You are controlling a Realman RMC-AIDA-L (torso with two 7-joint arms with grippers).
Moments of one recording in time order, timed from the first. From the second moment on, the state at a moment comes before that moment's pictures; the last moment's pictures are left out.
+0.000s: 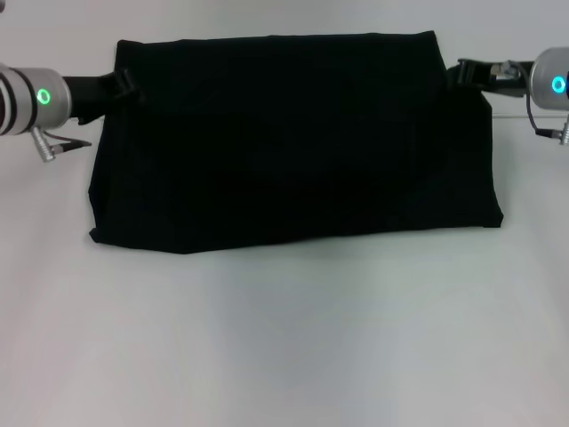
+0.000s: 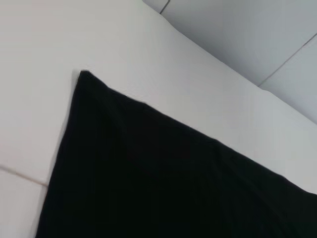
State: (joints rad) left arm -0.91 -2.01 0.51 0.53 2.43 0.75 -2.55; right arm 0.95 2.02 -0.76 -0.53 -2.37 -0.64 2.46
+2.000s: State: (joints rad) left arm -0.70 -1.99 0.54 0.63 2.13 1.03 -2.48; right arm 0.77 1.98 -0.82 -0.68 -2.15 -0.92 2.44
